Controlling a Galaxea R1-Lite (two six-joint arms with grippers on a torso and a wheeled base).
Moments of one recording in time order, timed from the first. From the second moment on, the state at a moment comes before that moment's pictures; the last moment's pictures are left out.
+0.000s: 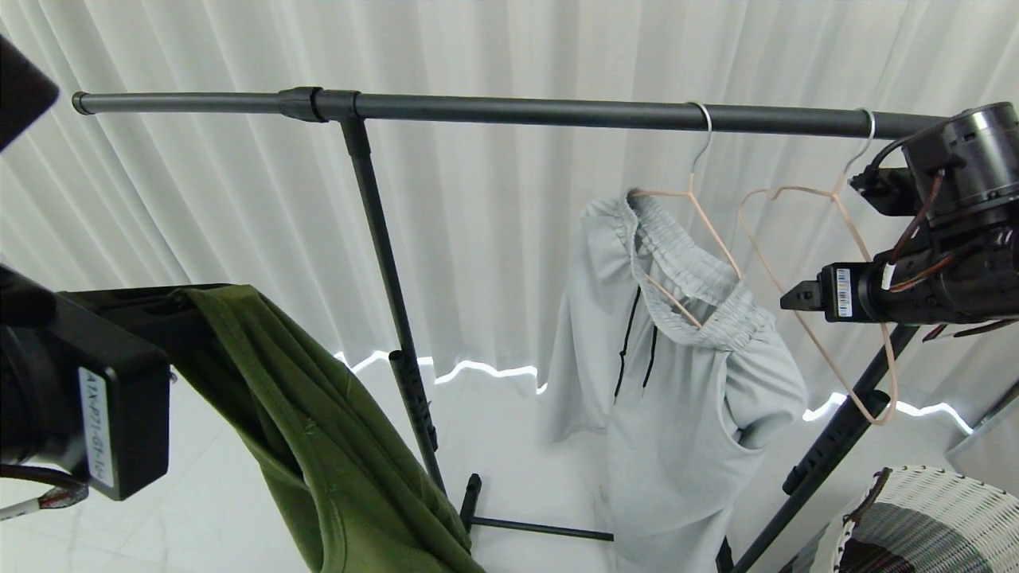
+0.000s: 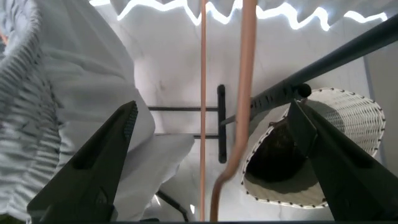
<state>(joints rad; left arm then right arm) -1.08 1.15 -1.15 0.44 0.79 -0.01 0.42 1.57 -1.33 0.43 -0.38 0.31</state>
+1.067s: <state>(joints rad) -1.10 1.15 -1.15 0.44 0.79 -0.01 0.42 1.58 -1.35 0.38 -0.39 0.32</state>
